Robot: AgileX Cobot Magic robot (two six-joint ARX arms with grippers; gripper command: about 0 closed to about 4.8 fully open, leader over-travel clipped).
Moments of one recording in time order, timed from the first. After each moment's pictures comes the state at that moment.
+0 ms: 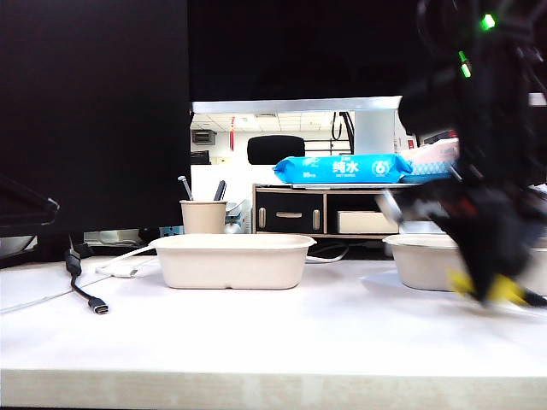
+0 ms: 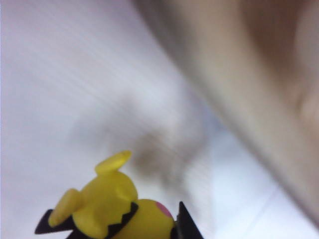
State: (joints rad) left arm -0.86 0.24 0.01 -0.02 -0.07 -0.04; right arm 0.37 1.76 1.23 -1.03 -0.05 -0.21
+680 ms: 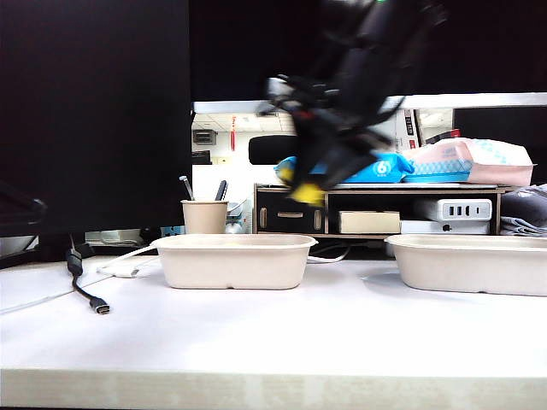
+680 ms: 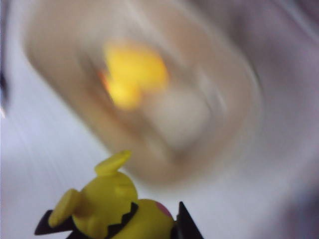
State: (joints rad) left arm -0.75 0.24 0.01 -0.02 -0.07 -0.04; right arm 0.53 1.78 1.44 -0.65 -0.26 -0.06
